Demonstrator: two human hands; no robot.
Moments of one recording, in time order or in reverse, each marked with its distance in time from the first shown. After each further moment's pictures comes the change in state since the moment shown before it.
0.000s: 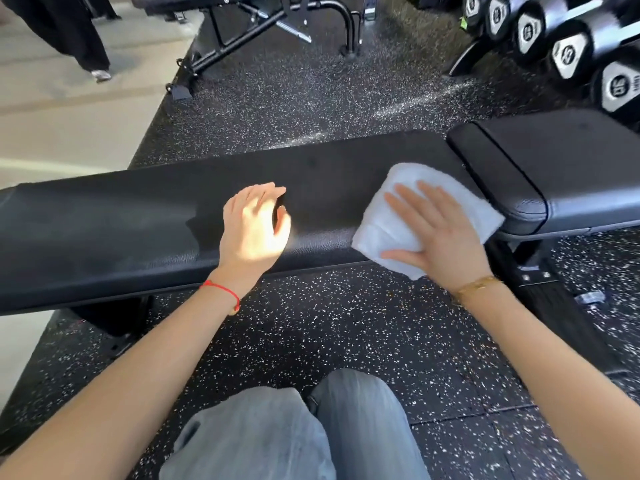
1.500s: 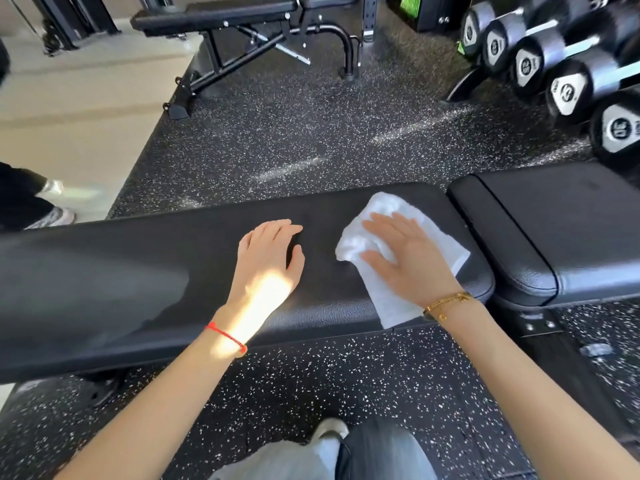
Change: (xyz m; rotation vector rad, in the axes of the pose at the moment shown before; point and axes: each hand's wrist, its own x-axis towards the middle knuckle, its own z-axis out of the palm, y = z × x) left_hand 0.054 0.023 0.014 -0.021 -0.248 -0.101; right_hand 0.087 0.003 -0.002 0.490 -0.303 0.384
